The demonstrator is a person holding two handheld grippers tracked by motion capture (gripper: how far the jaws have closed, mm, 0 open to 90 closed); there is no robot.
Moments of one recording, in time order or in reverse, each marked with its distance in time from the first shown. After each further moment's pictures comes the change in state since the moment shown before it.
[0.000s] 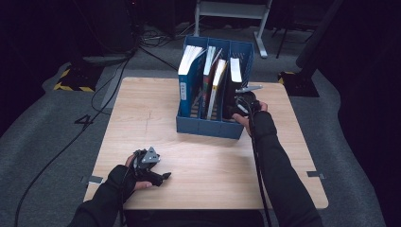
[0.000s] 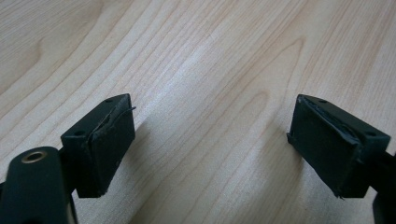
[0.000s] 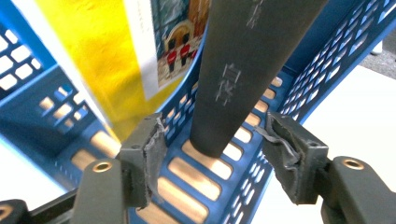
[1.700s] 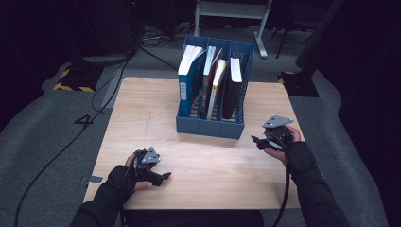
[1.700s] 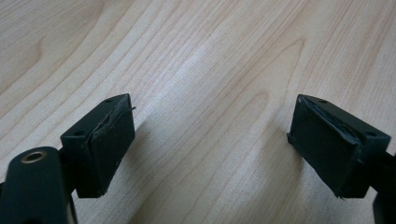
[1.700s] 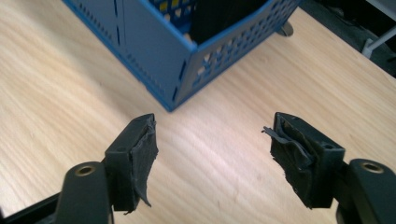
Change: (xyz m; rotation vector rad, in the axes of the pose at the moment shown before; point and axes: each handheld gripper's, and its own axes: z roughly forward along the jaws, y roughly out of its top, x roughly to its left) left arm 0.000 0.000 0.000 0.000 0.002 -0.003; right arm -0.019 -0.101 -0.089 0.011 0.012 -0.246
